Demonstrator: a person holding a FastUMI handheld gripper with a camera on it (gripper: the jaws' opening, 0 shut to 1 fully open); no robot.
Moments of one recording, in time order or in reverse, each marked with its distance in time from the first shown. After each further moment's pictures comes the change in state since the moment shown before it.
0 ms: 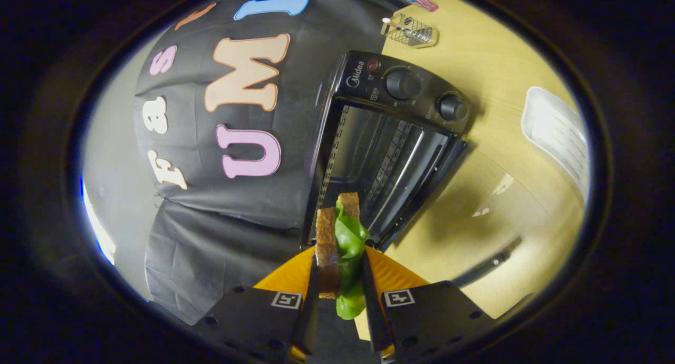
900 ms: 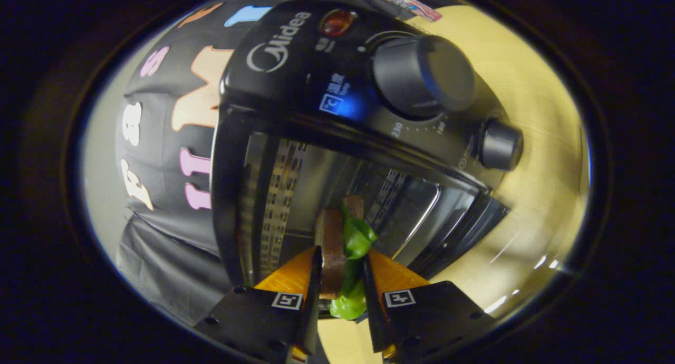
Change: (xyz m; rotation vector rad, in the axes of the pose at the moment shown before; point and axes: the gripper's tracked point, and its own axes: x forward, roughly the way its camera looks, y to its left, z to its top) arm 0.103 -0.039 0.071 -0.107 -0.224 -0.106
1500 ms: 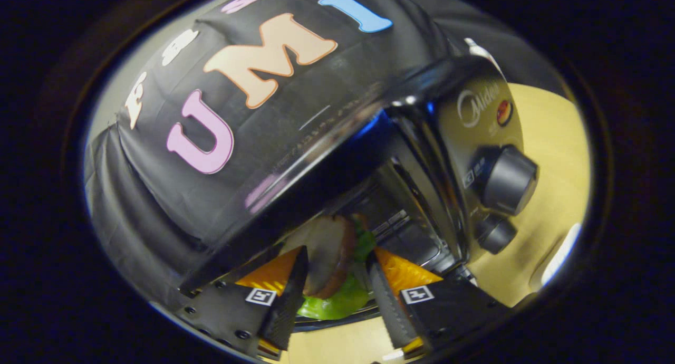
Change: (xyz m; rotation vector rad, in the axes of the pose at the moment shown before) arm 0.001 -0.007 0.034 -0.504 -0.135 -0.164
